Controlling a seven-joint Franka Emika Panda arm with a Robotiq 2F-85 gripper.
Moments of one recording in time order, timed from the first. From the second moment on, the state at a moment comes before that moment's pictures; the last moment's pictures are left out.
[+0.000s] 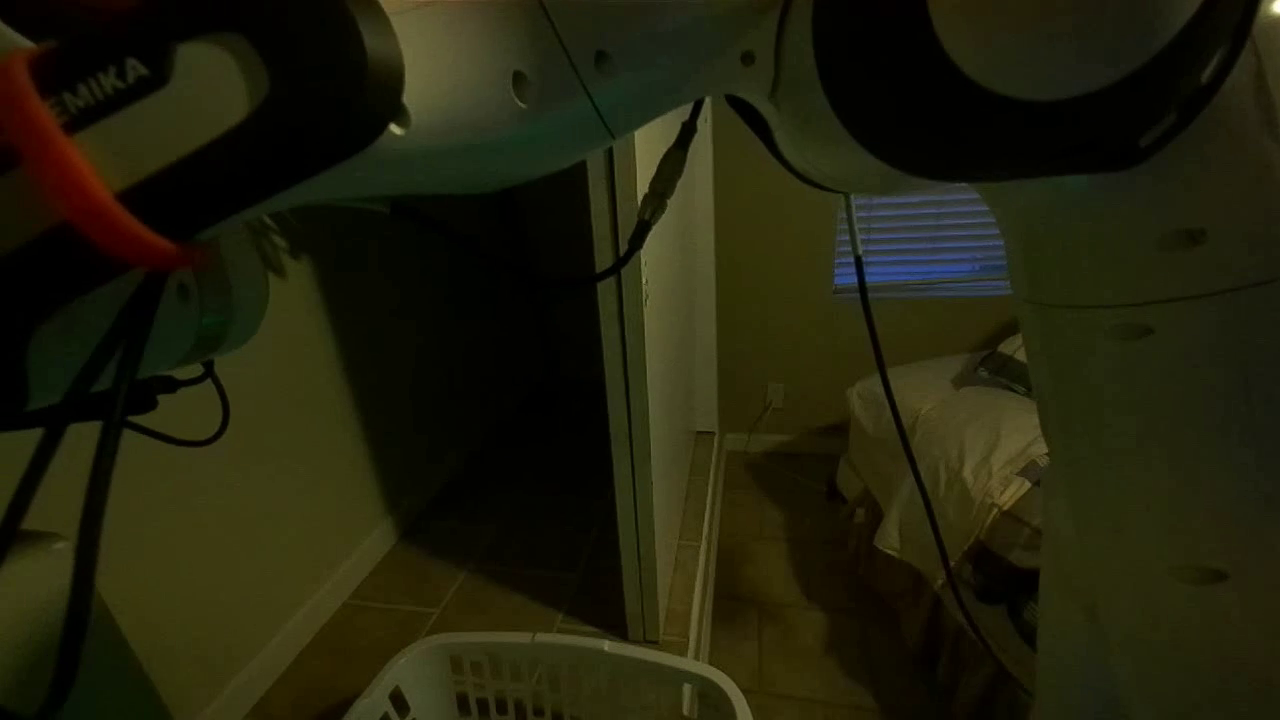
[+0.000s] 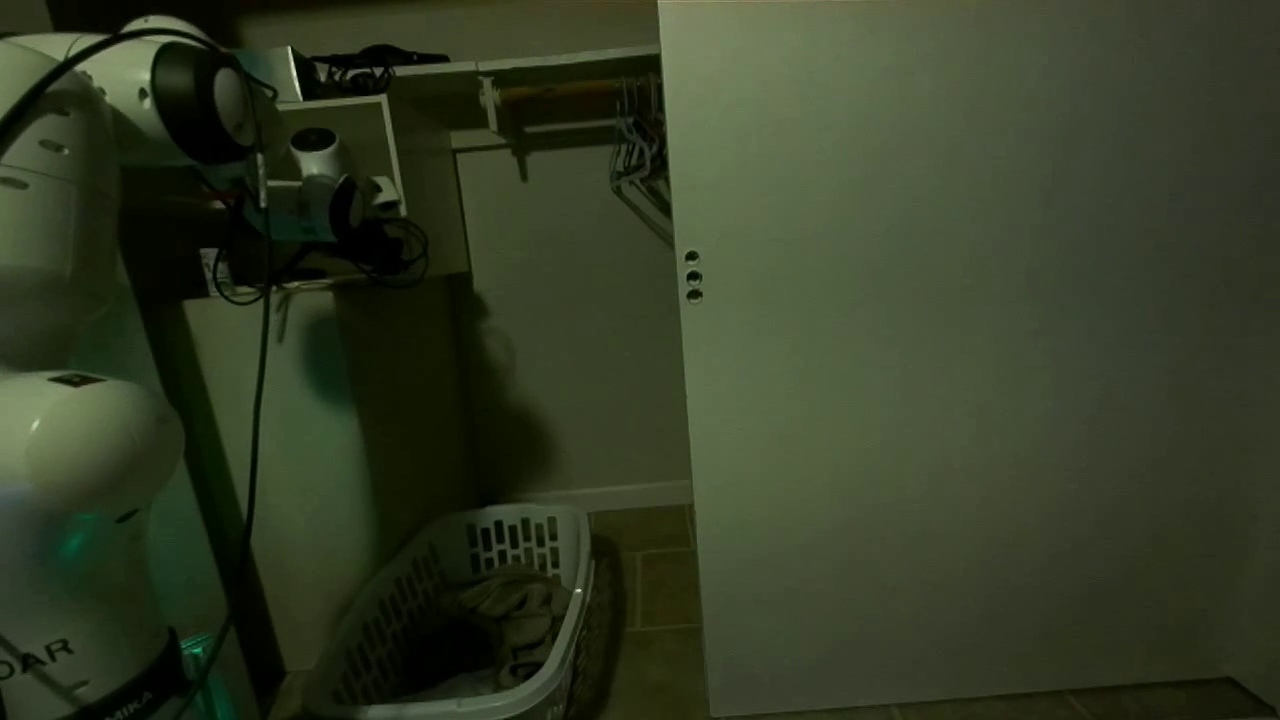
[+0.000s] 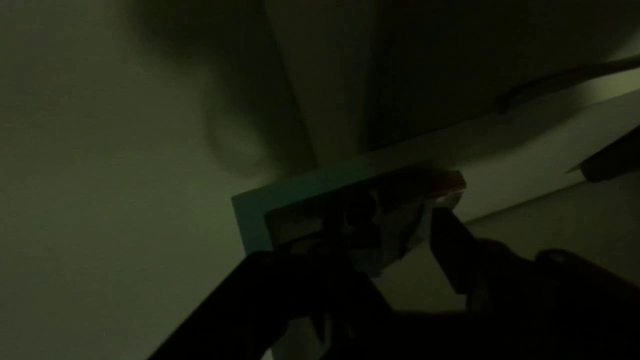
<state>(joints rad) 0.61 0.31 0.30 -1.66 0.01 2.92 0.27</state>
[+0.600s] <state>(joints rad) 0.71 0.17 0.21 -1.68 -0.26 2.63 0.36</state>
